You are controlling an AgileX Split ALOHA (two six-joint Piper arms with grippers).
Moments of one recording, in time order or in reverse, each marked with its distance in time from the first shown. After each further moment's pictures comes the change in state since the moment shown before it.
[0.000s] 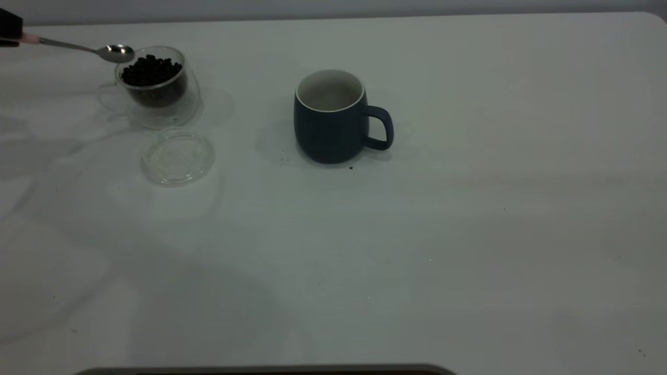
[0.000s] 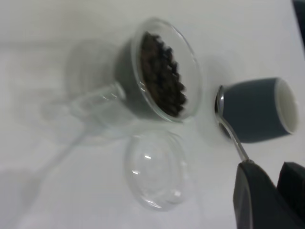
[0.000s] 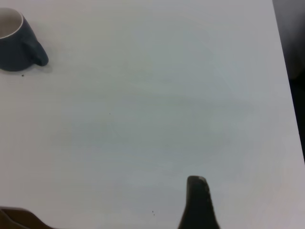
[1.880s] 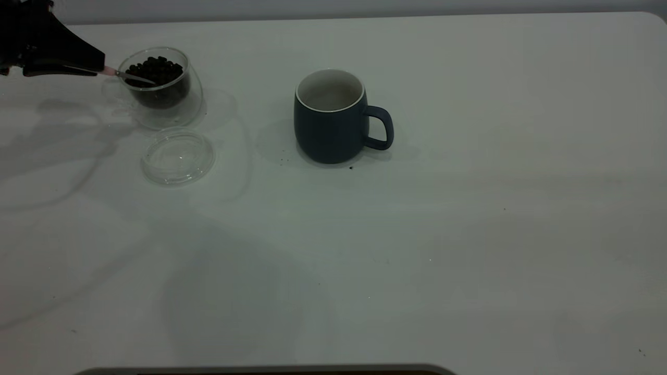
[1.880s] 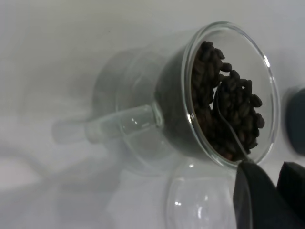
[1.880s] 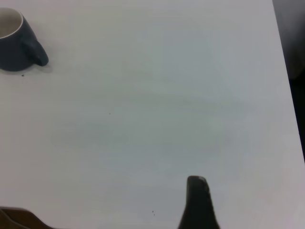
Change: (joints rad) left arm -0.182 0.089 -0.010 -0.058 -0.243 0.030; right arm 0.000 0.000 0.000 0.000 0.001 0.000
